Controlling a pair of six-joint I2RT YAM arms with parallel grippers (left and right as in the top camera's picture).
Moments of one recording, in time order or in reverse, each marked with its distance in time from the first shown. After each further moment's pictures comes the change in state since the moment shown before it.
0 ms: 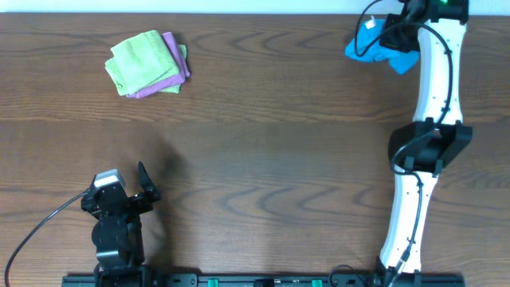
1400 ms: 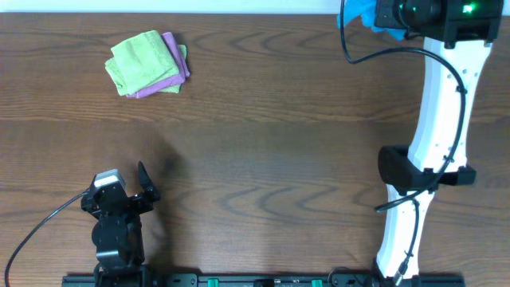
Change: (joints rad) left arm 0.000 0.000 0.000 0.000 0.000 0.000; right arm 0.179 -0.289 0.230 -0.183 0.108 -0.010
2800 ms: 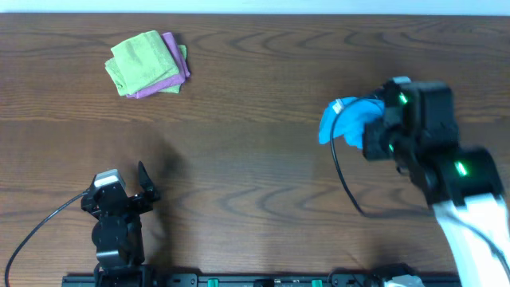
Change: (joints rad) left arm 0.000 0.000 0.000 0.000 0.000 0.000; right arm 0.097 -1.204 -1.873 0.604 -0.085 -0.080
